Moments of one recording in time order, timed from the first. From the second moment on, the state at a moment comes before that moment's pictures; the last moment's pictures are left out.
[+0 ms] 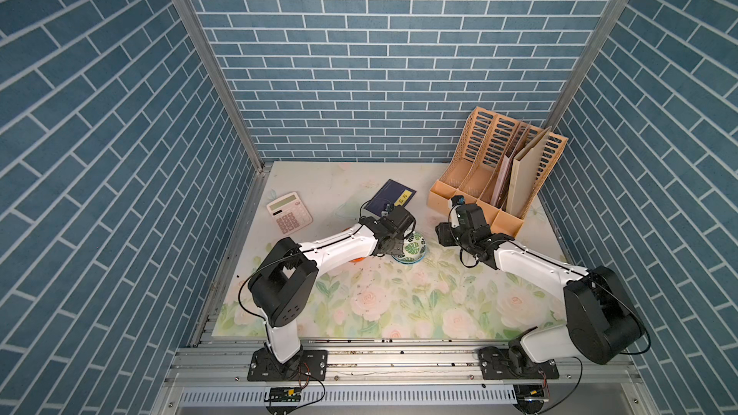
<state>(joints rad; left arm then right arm) -0.80 1.79 1.27 -0.60 -0.25 -0.64 0.52 1.44 0.80 -0.09 0.03 0.35</state>
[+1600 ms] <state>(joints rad) -0.24 1.33 0.70 -0.04 -0.60 -0.25 0.11 1.18 0.34 0.43 0.25 0.07</state>
